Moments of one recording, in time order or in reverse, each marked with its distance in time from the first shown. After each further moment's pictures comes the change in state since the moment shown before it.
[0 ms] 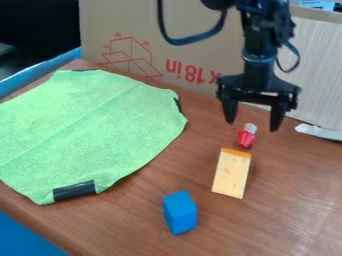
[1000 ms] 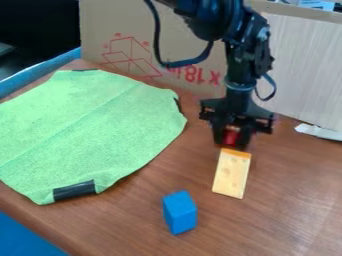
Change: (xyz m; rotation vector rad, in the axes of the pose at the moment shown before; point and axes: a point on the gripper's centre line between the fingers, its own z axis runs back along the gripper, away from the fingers) arm -0.011 0.035 -0.037 0.084 0.059 0.034
